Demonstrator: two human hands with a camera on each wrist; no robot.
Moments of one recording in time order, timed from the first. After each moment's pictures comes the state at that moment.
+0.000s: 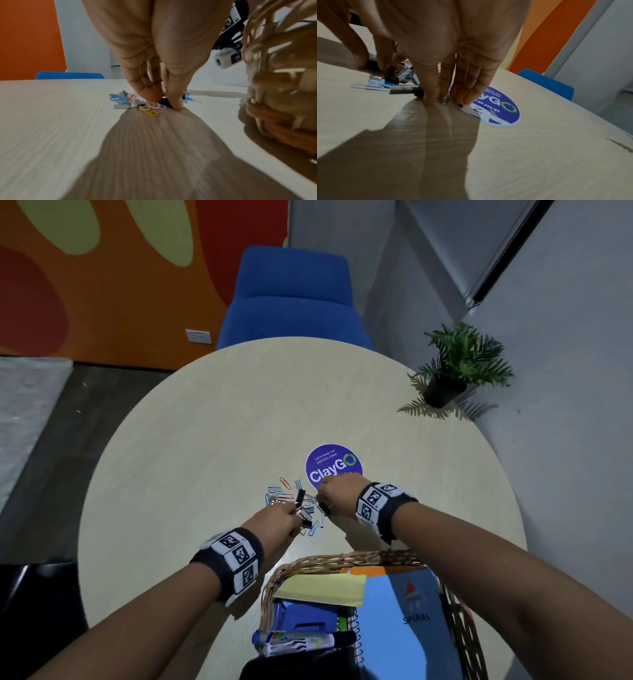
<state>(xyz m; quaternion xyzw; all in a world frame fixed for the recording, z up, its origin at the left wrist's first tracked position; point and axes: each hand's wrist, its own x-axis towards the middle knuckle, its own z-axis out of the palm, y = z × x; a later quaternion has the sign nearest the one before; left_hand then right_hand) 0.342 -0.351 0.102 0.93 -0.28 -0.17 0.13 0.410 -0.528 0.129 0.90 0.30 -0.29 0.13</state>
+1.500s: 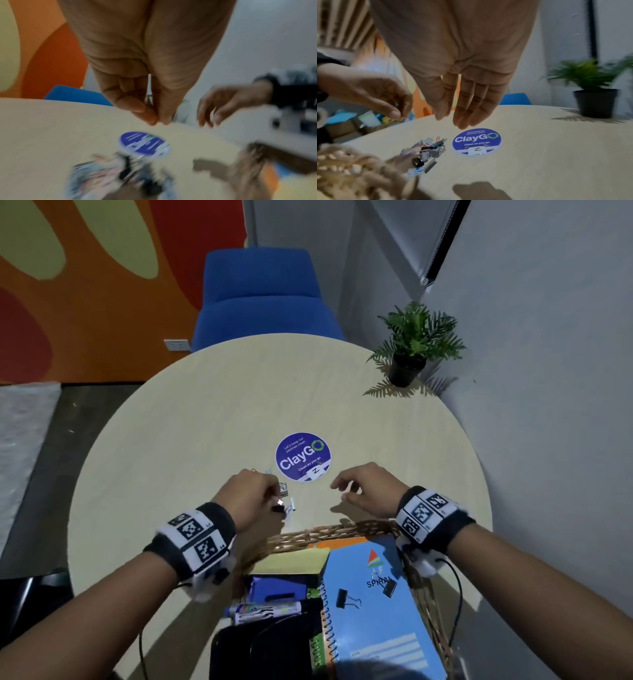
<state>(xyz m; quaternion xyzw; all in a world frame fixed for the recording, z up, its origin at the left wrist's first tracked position) 0.338 -0.377 0.198 0.95 -0.17 -0.18 0.18 0.331 -0.627 0.207 0.93 0.13 -0.24 -0.23</state>
